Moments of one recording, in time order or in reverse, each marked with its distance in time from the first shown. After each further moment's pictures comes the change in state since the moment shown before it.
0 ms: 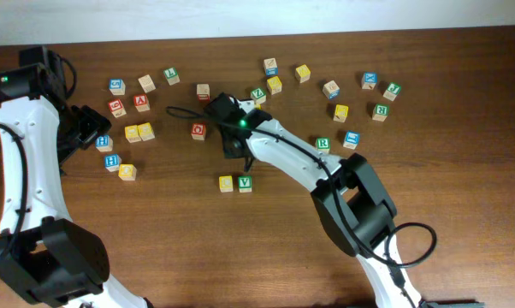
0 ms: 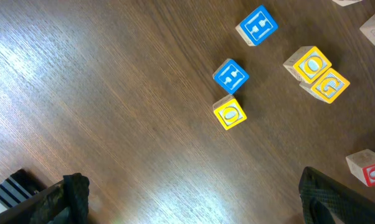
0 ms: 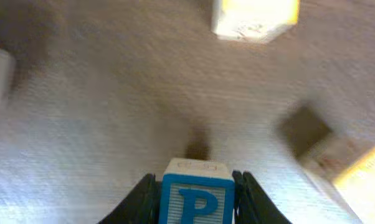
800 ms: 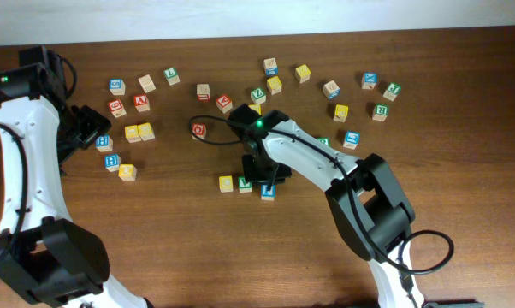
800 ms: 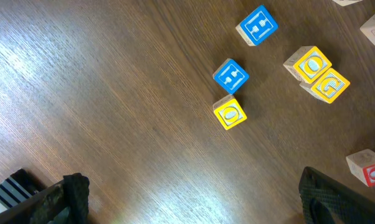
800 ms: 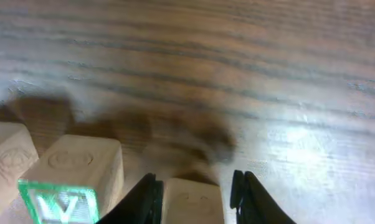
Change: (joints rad) left arm 0.000 0.000 0.000 0.000 0.000 0.000; right arm -0.044 -0.088 -0.147 -0.248 -0.283 -0.035
